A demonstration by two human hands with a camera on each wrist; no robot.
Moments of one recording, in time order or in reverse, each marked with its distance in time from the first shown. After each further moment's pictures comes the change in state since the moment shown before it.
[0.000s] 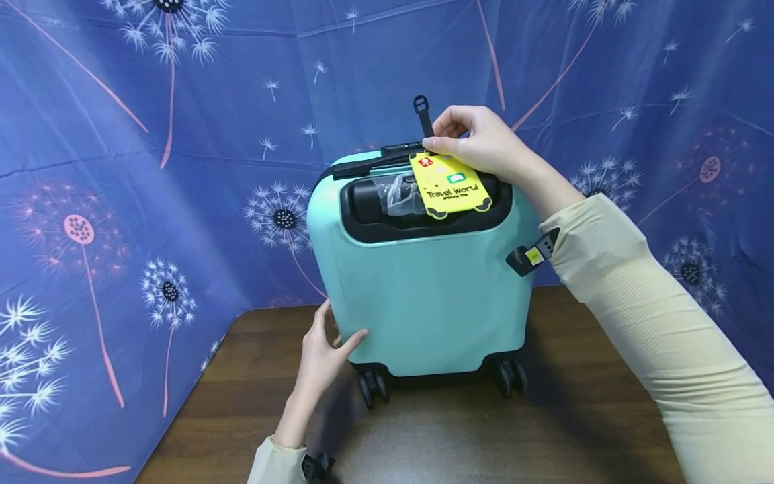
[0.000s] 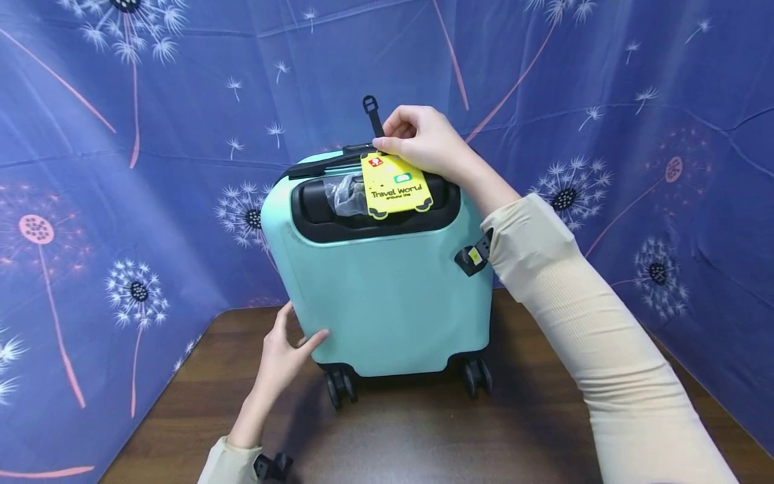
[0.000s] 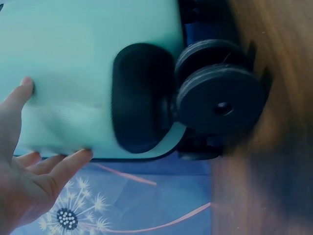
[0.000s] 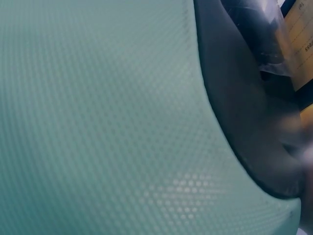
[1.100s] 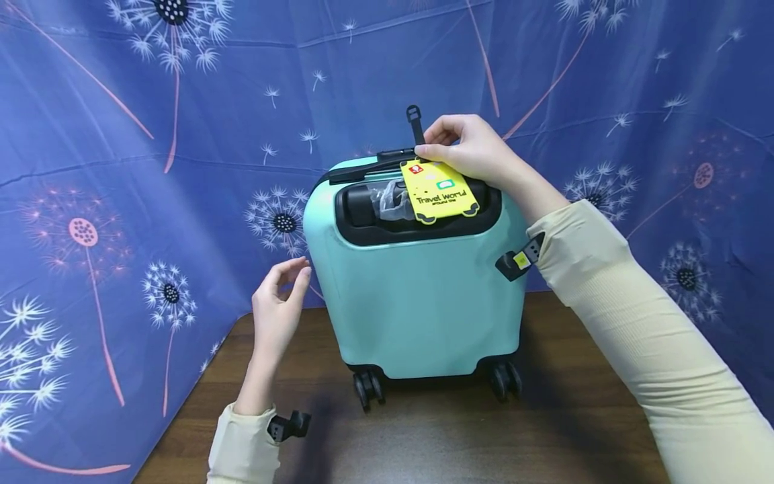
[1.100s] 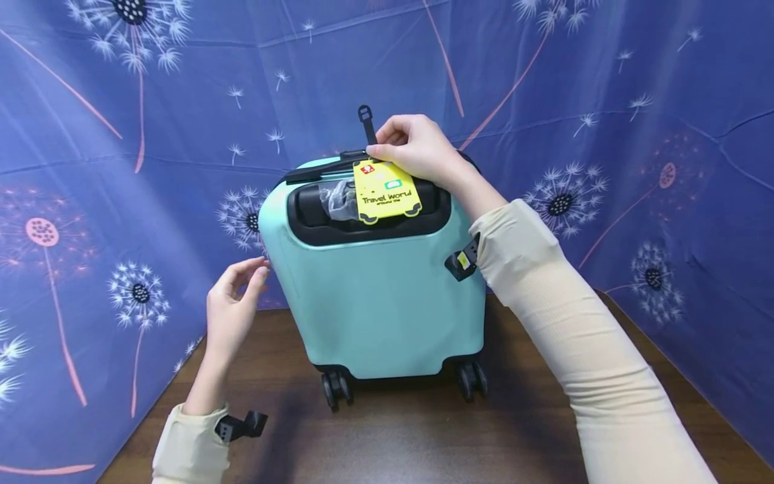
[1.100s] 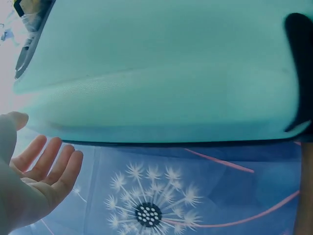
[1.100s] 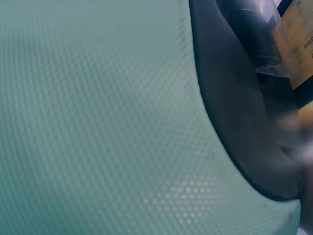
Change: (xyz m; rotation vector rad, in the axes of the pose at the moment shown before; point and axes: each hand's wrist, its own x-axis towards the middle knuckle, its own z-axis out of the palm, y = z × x) left_hand 0.024 0.107 -0.054 -0.016 0.306 0.196; right_hand 0.002 0.002 -0.001 -0.001 -0.003 0.005
